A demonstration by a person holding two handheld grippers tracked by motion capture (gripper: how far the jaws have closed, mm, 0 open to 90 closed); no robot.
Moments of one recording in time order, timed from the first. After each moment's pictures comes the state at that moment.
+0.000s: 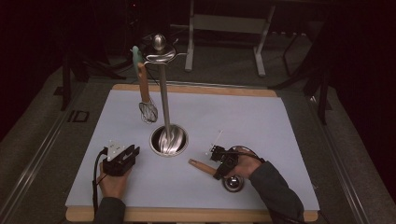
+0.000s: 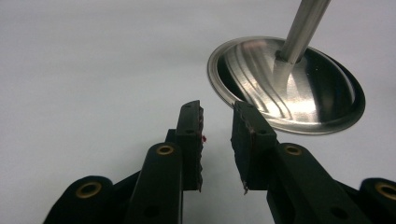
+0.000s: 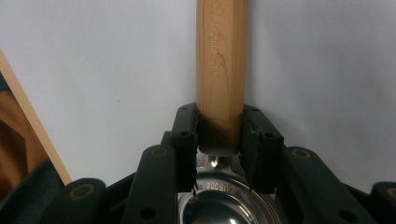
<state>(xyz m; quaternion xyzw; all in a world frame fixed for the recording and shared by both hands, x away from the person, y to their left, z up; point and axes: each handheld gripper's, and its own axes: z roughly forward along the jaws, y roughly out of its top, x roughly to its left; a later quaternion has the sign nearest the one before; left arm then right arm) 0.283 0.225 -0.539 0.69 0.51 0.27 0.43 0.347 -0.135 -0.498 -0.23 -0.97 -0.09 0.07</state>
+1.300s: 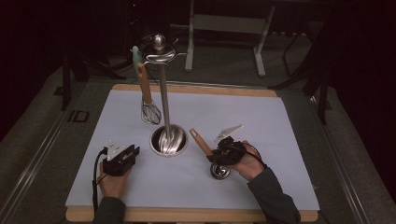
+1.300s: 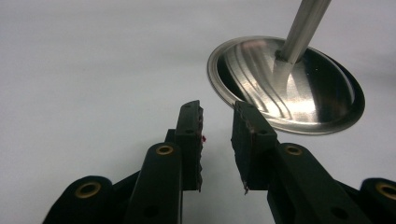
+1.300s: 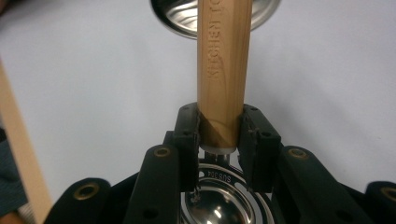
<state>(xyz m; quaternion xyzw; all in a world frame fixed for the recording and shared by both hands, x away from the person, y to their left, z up) 0.284 0.226 -0.539 0.69 0.51 0.27 0.43 0.336 -0.149 -0.459 -0.28 -0.91 -0.31 -0.04</state>
